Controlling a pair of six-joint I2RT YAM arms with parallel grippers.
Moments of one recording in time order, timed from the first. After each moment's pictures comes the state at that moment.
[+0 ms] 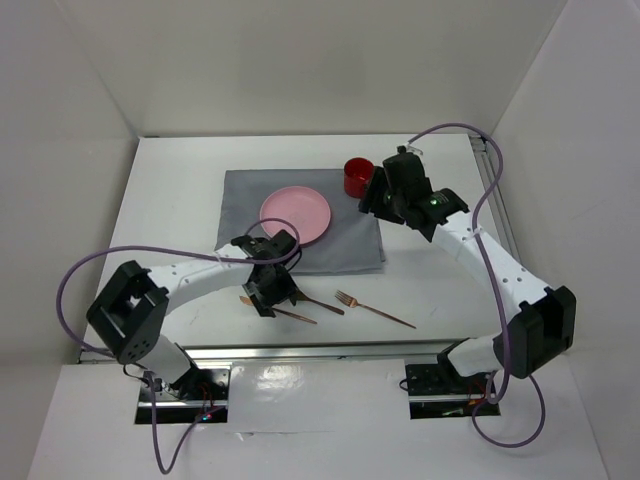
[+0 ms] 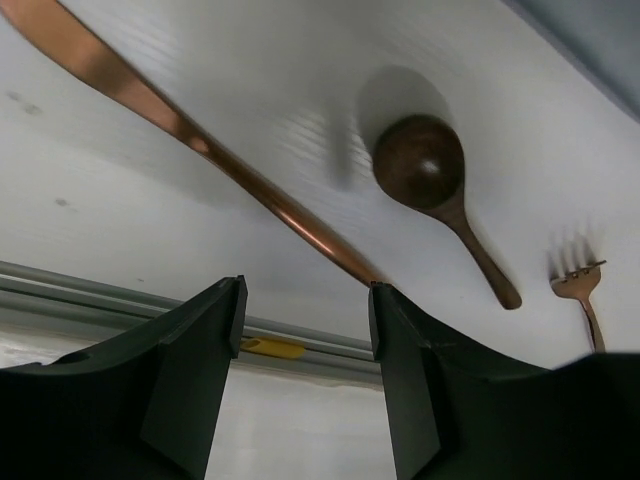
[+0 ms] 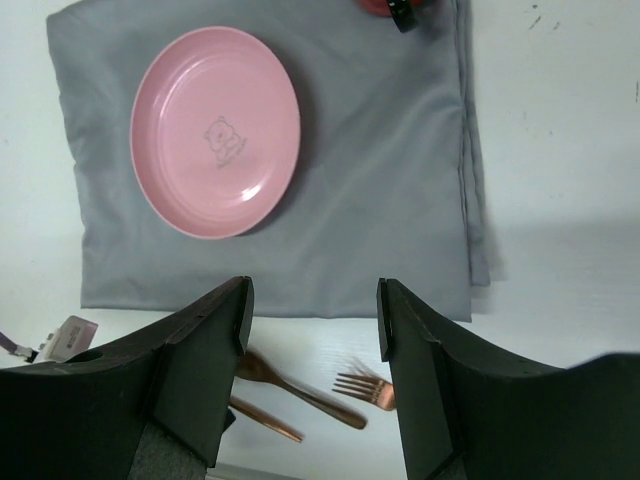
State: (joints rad) left arm -0.72 1.53 0.97 -0.85 -0.04 -1.32; right arm 0.47 1.38 1.28 -0.60 0.17 0.67
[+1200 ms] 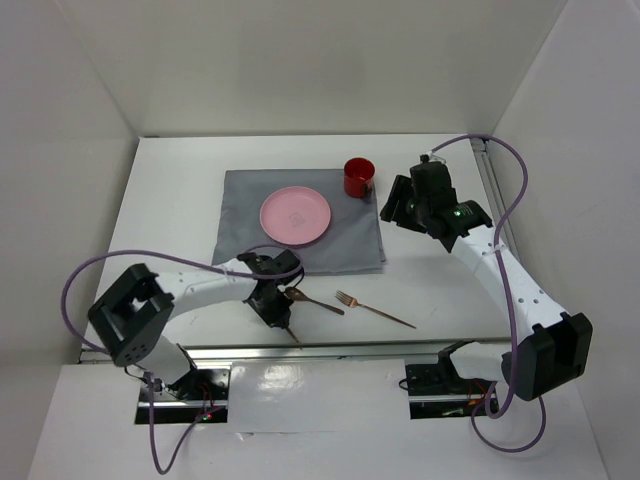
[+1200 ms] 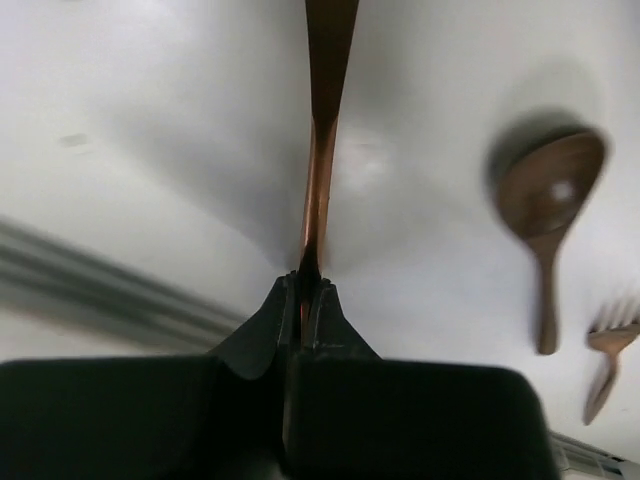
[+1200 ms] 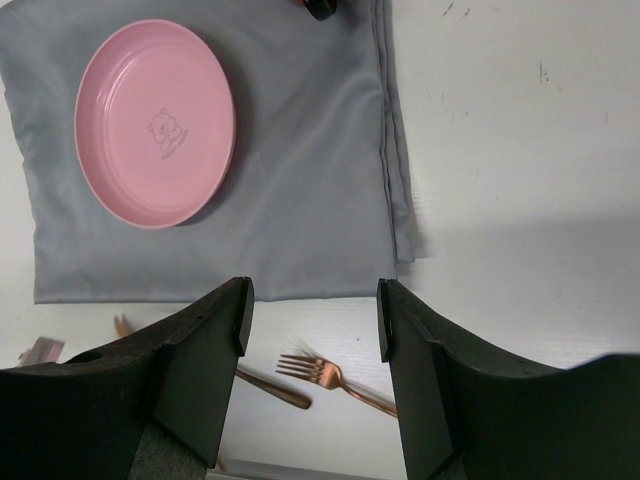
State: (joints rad) left arm -0.82 1.57 0.88 -0.77 -0.03 -1.62; right arm 0.35 1.25 1.17 -0.64 0.12 0.59
